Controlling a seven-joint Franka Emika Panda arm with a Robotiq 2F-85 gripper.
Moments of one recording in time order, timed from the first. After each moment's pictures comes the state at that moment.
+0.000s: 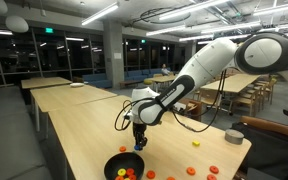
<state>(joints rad) 0.03 0.58 0.19 -1.76 -0.24 2.43 -0.91</state>
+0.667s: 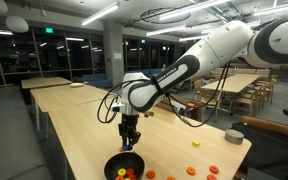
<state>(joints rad) 0.05 0.48 0.32 -1.75 -0.06 2.29 -1.22</state>
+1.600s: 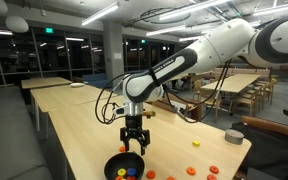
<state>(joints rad) 0.04 0.47 0.31 -1.72 0.11 2.03 -1.51</state>
